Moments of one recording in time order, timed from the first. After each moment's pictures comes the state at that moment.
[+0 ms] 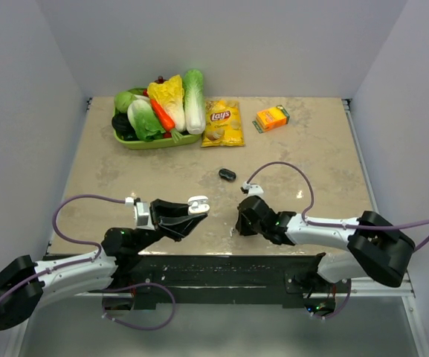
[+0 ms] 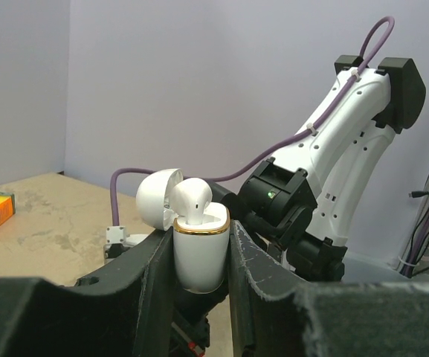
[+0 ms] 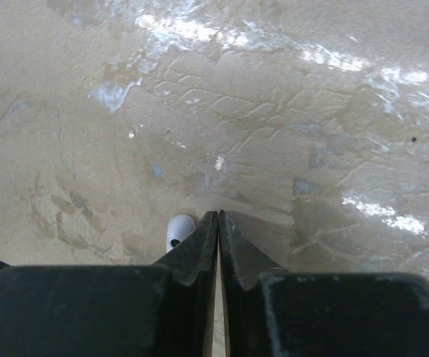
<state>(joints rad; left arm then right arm) -0.96 0.79 0.07 1.29 0.17 -0.33 0.94 1.34 0.50 -0.01 0.20 0.75</state>
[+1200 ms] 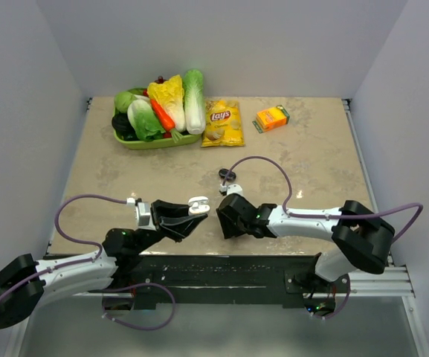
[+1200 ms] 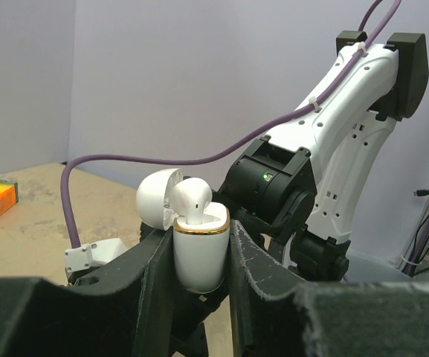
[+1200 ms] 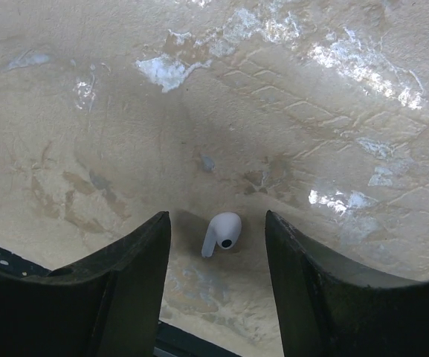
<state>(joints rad) -0.98 0.80 0.06 1.29 0.14 -0.33 1.04 1.49 0.73 -0.25 0.24 0.61</state>
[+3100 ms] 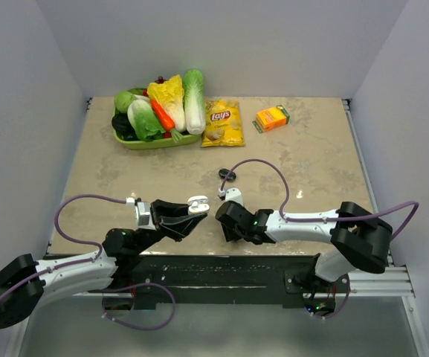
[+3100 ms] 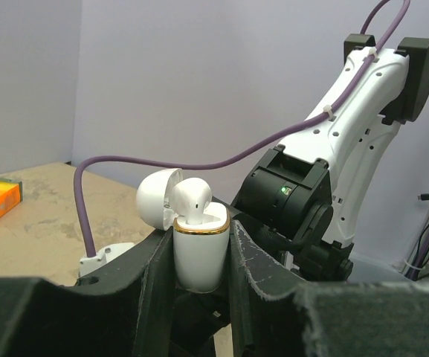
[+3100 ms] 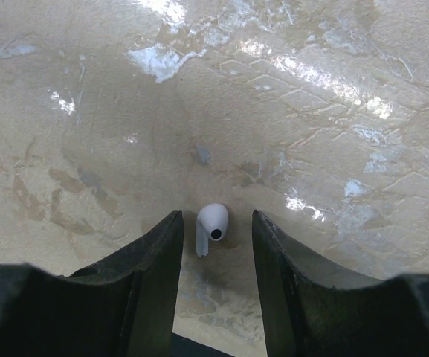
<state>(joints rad) -0.98 0.80 0.05 1.29 0.13 -0.33 1.11 1.50 0.71 -0.25 0.36 0.65</state>
